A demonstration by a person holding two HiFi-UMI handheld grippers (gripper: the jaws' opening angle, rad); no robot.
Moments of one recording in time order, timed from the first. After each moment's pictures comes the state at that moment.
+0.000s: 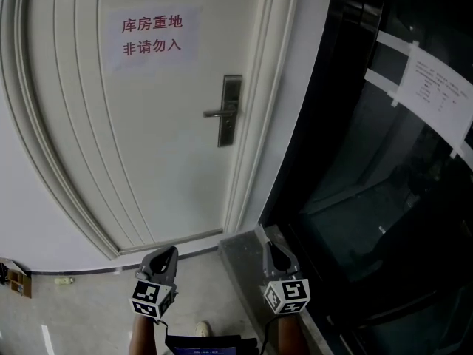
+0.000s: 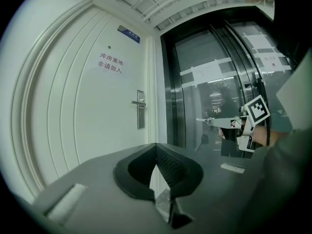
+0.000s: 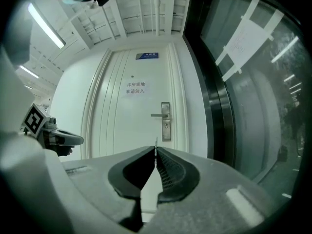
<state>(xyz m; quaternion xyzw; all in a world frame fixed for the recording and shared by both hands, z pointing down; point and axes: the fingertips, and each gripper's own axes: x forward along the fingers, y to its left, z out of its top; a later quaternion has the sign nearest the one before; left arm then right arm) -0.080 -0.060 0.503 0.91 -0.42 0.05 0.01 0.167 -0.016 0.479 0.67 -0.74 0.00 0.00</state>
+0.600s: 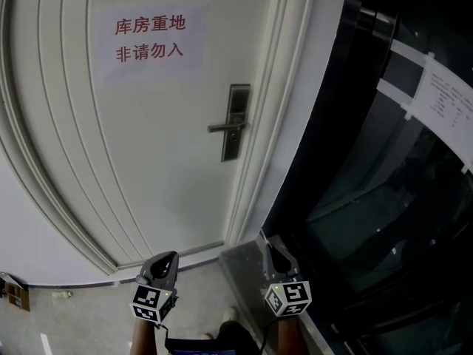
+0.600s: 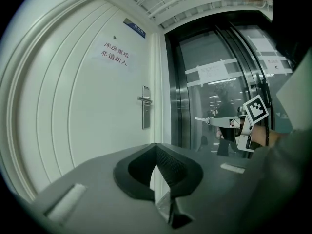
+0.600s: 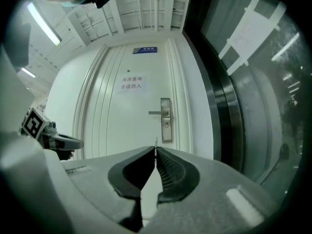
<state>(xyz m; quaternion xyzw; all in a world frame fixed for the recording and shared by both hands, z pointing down) -0.089 -0.144 0.513 0.91 -0.41 0.04 0.02 0.154 -0.099 0.481 0.67 -0.74 0.01 -0.01</state>
